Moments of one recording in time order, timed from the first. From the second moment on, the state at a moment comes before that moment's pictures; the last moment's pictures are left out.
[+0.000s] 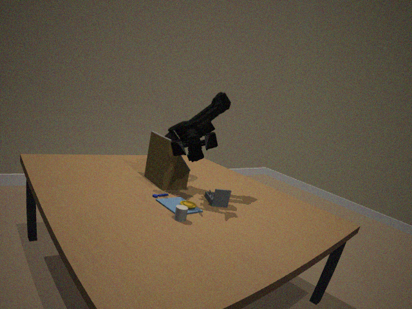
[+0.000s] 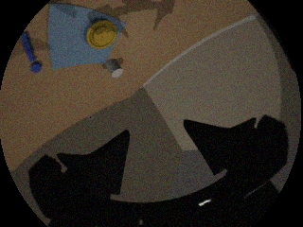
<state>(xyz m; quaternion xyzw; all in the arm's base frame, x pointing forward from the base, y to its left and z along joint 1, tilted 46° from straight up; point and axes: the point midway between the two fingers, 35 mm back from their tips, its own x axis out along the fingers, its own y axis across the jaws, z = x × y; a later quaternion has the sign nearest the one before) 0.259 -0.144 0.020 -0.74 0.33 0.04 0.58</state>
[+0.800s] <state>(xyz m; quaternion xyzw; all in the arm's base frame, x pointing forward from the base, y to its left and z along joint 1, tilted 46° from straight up) 0.295 -0.135 -0.041 -0.55 0.36 0.15 0.74</state>
